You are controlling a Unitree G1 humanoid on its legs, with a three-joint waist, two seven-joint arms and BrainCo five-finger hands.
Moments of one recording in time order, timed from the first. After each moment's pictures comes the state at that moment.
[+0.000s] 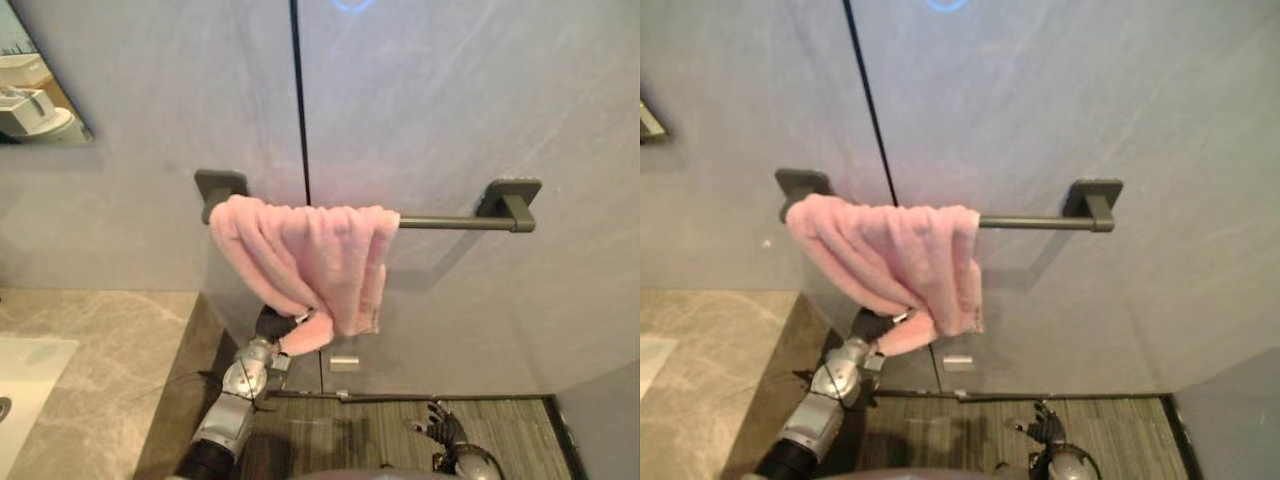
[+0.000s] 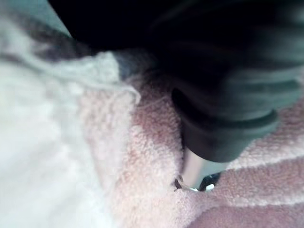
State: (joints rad) left arm 0.00 0.21 -0.25 0.27 -0.11 -0.17 0.09; right arm 0.18 -0.10 0.01 0.74 0.05 -0.11 -0.07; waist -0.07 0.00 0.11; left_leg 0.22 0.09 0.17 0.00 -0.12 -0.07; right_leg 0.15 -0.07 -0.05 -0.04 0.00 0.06
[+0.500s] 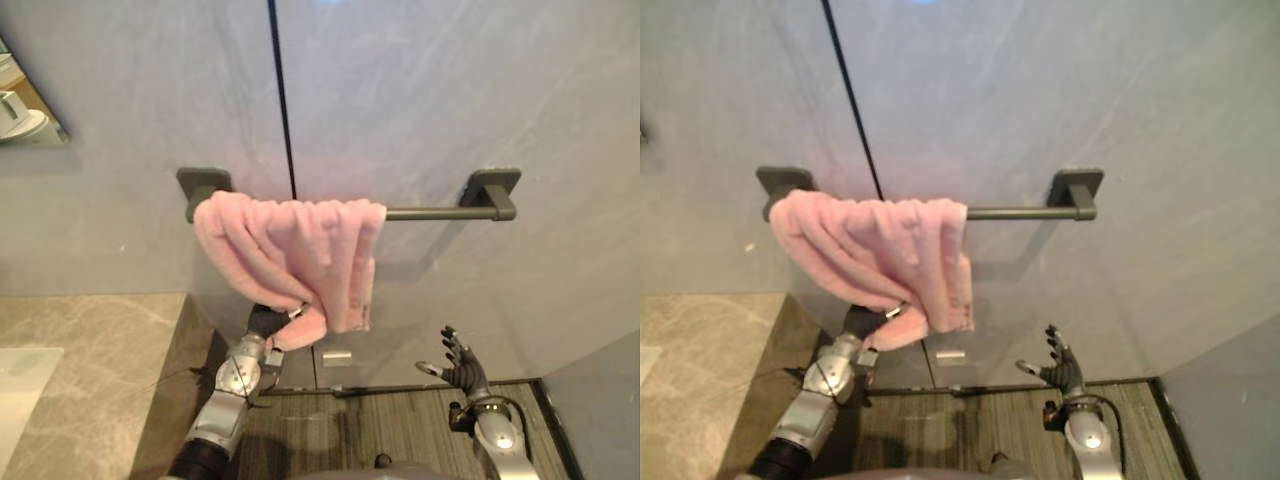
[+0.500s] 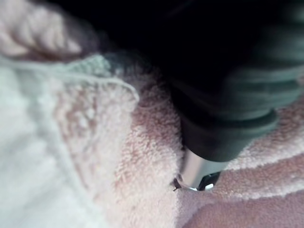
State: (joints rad) left arm 0.00 0.23 -0.22 0.23 -0.11 -0.17 0.09; right arm 0.24 -0.19 0.01 0.22 0.03 -0.15 -0.03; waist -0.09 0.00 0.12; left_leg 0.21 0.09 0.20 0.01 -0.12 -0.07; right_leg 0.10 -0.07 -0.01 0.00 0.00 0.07
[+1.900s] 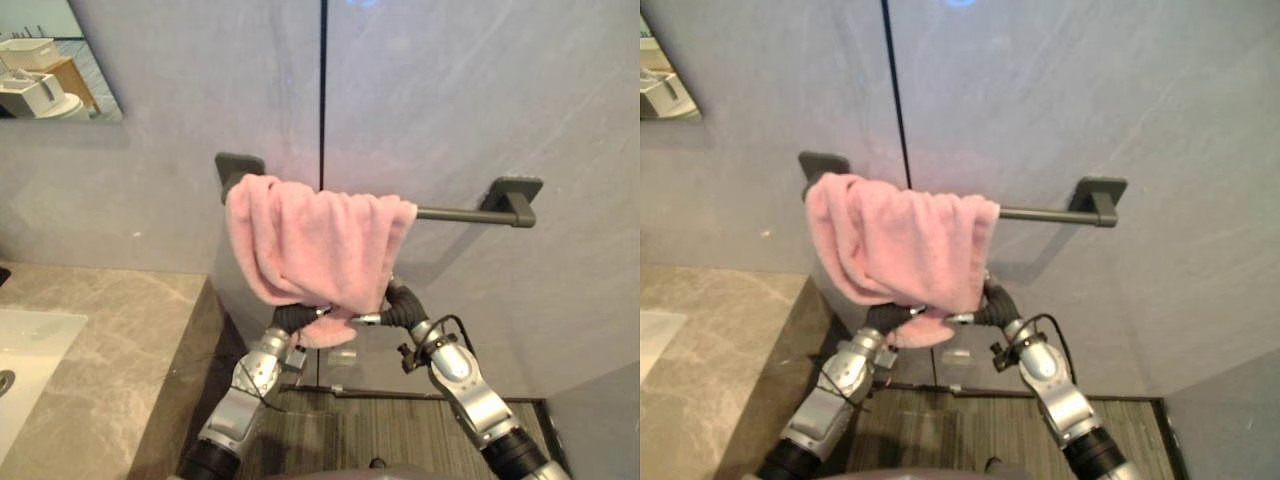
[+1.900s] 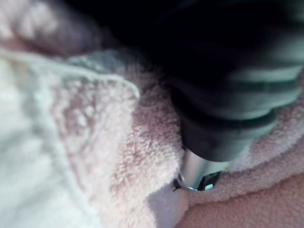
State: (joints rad) left arm 0.00 0.21 -0.35 0.08 -0.17 -0.19 0.04; right arm -0.08 -0.28 0.37 0.10 0.11 -0.22 0.04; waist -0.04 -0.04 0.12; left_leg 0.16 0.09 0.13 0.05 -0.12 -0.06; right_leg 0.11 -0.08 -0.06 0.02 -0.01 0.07
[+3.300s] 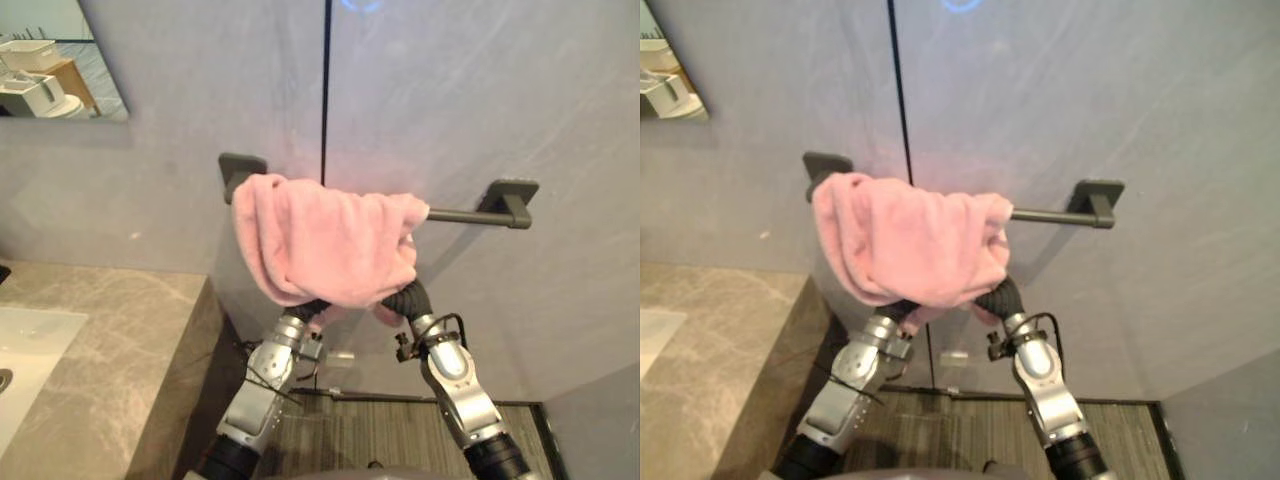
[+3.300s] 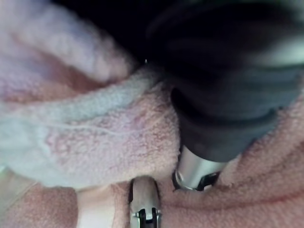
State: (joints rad) left arm -0.02 0.12 -0.35 -0.04 -0.17 -0.20 0.02; right arm -0.02 -0.14 0.24 0.01 0.07 -0.24 0.03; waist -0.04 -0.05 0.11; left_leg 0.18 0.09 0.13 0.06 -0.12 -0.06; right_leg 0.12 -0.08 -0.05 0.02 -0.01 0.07
